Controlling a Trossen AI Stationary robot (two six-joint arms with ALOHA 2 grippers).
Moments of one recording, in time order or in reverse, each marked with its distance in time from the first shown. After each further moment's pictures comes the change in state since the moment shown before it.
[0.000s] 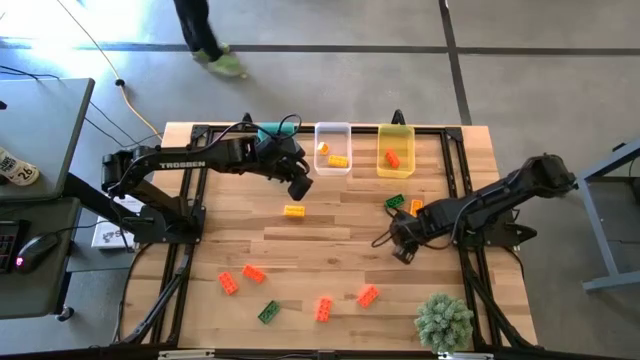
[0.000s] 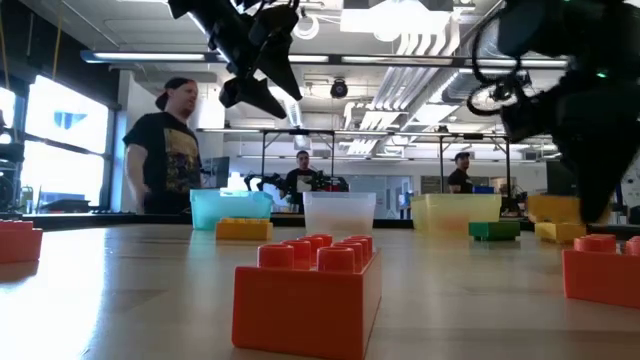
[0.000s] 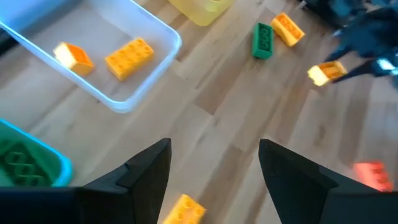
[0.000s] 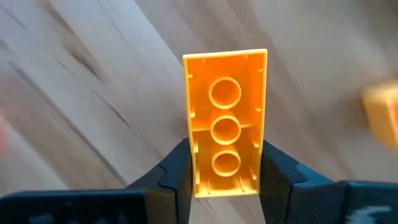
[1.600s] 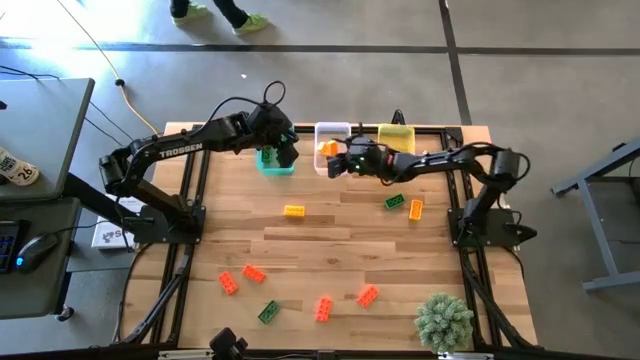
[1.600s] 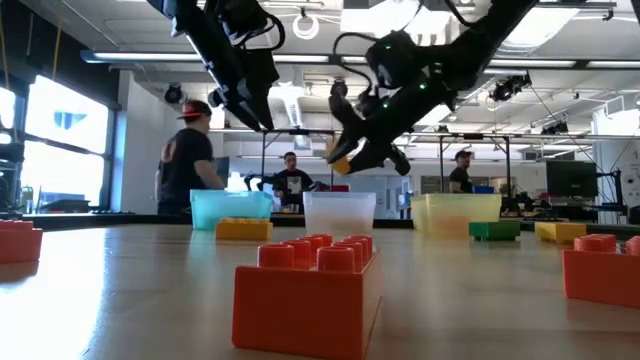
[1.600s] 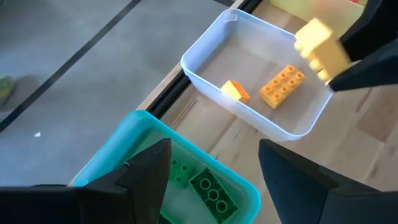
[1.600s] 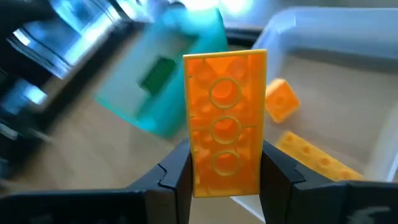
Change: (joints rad) left arm 0.259 0.000 0.000 -0.005 -0.208 0.381; right arm -0.603 0.448 0.313 0.945 0.170 -0.245
